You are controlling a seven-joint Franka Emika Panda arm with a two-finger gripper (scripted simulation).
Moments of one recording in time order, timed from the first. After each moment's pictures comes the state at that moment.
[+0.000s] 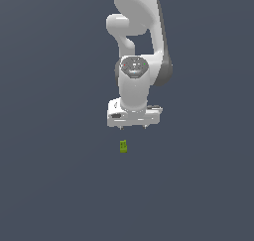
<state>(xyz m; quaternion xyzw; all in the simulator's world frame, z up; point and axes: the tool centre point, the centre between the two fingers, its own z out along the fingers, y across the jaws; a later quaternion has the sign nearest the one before) 0.008 0.025 0.147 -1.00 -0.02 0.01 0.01</state>
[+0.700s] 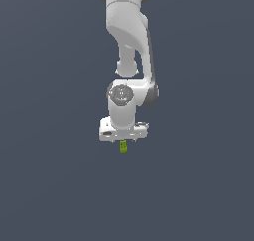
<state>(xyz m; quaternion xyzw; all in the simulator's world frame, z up) 0.028 -0.015 0.069 -1.00 -0.04 0.00 0.00</state>
